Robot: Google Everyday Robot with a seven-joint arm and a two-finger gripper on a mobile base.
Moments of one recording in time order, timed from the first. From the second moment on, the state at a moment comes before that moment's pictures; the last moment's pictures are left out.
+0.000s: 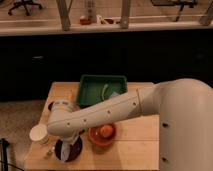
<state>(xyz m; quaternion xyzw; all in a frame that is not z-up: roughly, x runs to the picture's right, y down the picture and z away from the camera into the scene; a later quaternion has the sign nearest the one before) -0.175 0.257 0.702 -0.27 -0.20 -0.48 0.81</state>
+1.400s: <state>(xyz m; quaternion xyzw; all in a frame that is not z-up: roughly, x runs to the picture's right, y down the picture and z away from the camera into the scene) -0.187 0.259 0.689 -0.28 -0.26 -0.58 0.72</state>
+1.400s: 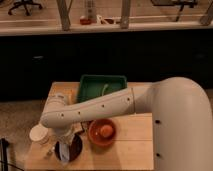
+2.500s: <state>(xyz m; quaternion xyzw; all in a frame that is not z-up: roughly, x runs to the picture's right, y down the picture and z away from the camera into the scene) -0.188 0.260 0.682 -0.27 -0.29 -0.61 0.68</state>
